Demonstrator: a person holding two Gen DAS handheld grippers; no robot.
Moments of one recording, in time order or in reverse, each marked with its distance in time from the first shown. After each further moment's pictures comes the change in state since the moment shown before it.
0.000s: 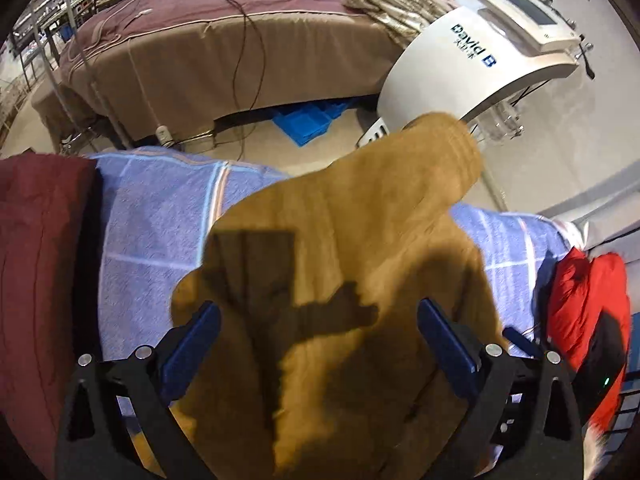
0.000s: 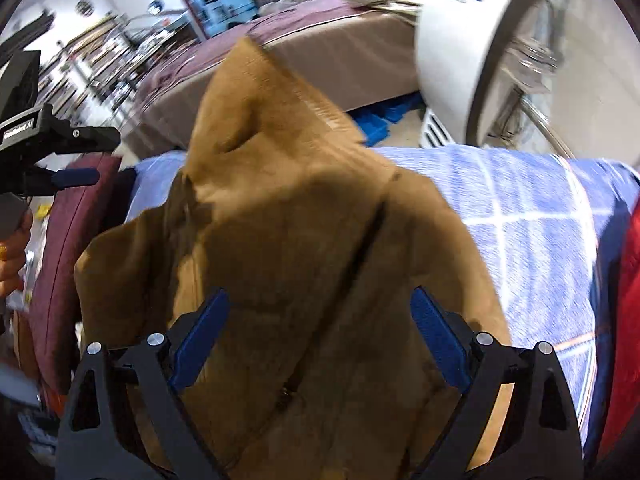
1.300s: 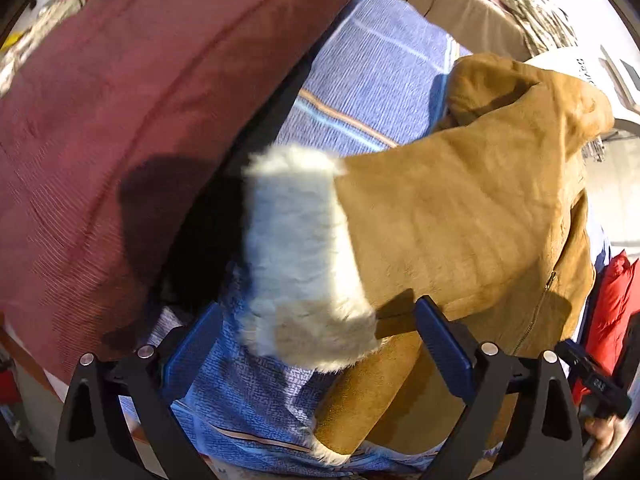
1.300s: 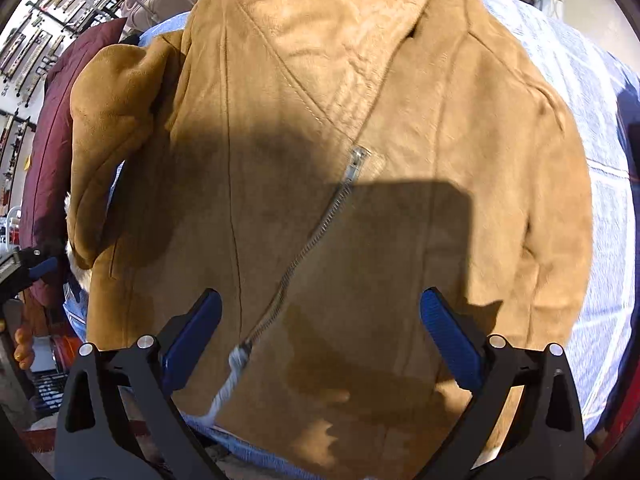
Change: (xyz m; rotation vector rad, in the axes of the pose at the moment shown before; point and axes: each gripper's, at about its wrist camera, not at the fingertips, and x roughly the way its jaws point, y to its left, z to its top) left arm -0.004 0.185 -0.236 -0.421 0.155 0.065; right arm -0.018 0.055 -0.107 0.101 0.354 -0.052
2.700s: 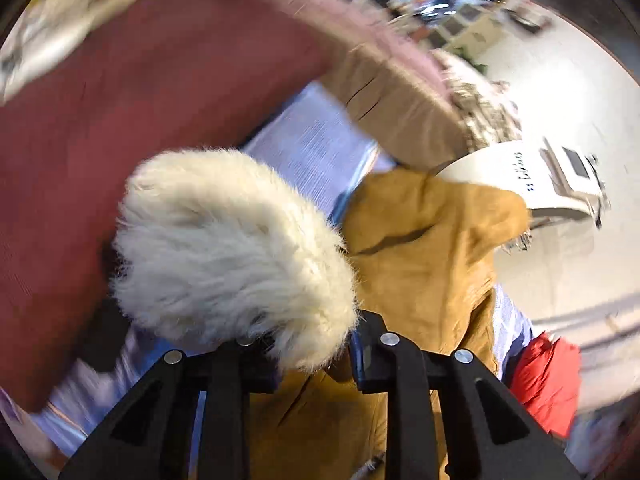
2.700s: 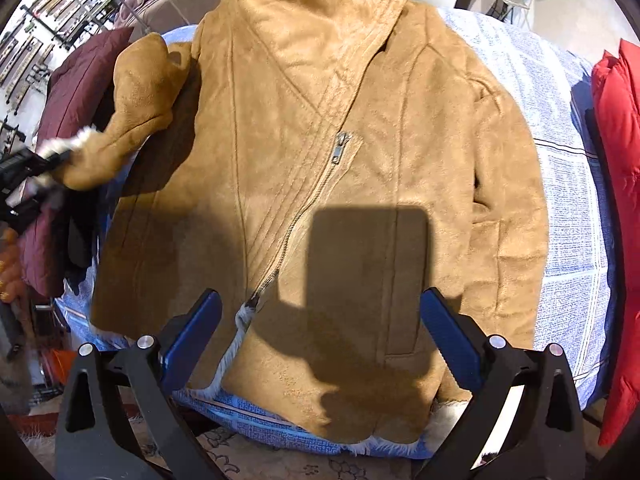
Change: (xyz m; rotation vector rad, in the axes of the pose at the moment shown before) left arm -0.062 -0.063 0.049 -0.034 -0.380 -0.250; right arm -0.038 -0.007 -0.056 0.024 -0.073 -0.069
